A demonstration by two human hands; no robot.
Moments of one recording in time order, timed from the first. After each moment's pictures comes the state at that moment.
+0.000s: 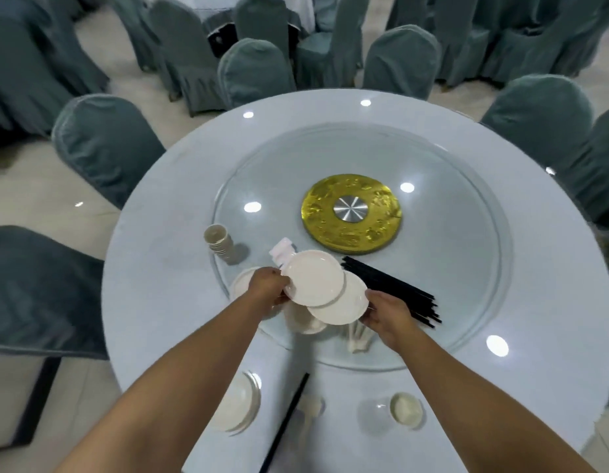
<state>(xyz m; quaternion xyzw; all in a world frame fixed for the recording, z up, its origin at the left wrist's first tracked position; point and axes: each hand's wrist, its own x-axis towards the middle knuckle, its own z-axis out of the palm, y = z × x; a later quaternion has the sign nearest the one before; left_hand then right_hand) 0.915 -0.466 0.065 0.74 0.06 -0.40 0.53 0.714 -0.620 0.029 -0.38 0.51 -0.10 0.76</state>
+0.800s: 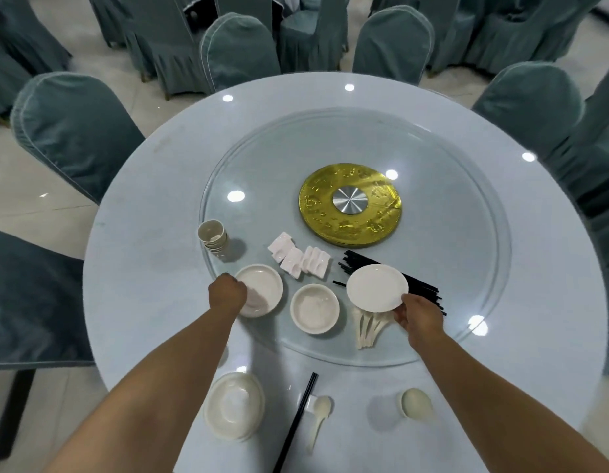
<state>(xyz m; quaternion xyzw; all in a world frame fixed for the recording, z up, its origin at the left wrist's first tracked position) 0.982 -0.405 0.026 0.94 -0.04 -0.24 0.22 0.696 -0.638 0.006 -0.34 0.66 -0.22 0.63</state>
